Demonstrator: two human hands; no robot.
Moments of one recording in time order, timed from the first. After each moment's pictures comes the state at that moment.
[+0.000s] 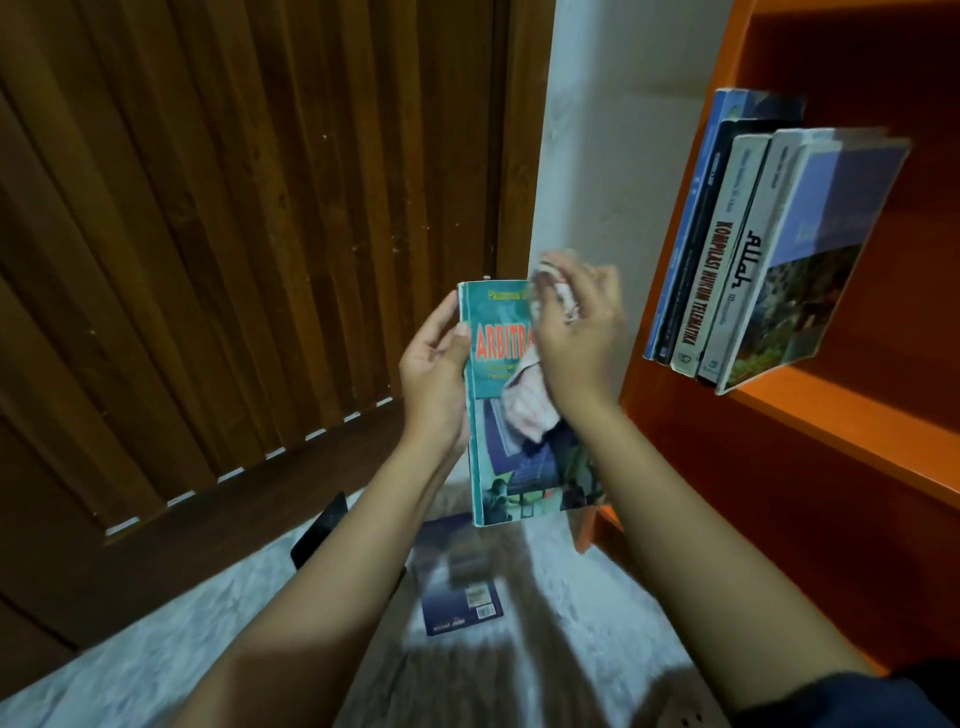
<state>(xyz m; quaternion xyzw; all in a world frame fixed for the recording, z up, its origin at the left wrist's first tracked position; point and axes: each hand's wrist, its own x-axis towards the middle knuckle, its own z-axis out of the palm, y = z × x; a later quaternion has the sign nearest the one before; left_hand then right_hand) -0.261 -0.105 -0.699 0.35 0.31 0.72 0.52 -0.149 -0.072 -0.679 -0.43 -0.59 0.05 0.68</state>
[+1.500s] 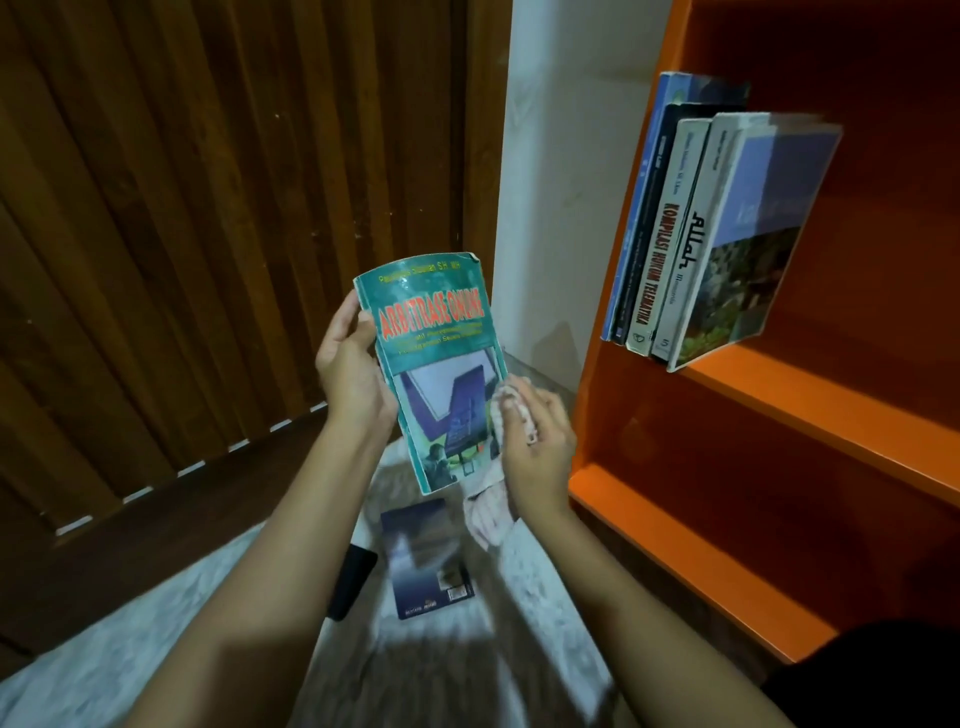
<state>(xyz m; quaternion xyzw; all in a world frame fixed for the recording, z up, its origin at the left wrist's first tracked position) -0.284 -0.100 -0.701 0.20 0.33 0.76 0.52 -0.134 -0.128 -0.786 -0.50 -0.58 0.18 0.63</state>
